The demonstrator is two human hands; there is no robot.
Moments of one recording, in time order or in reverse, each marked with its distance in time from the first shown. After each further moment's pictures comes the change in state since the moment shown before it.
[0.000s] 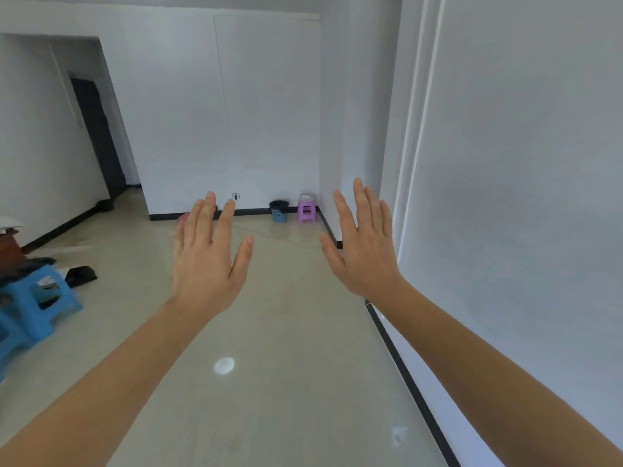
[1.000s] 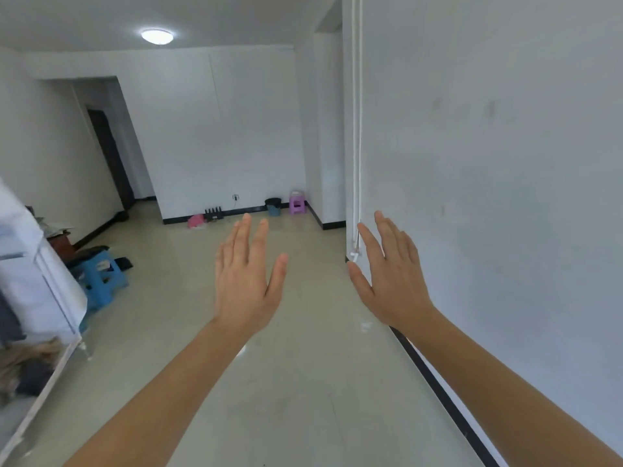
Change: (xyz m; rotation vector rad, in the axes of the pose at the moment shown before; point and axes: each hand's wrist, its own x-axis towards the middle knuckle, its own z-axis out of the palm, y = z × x) left_hand -0.491 0.239 -0.521 -0.181 -0.051 0.062; right_hand -0.505 -0.218 -0.575 -0.013 -0.054 0.087
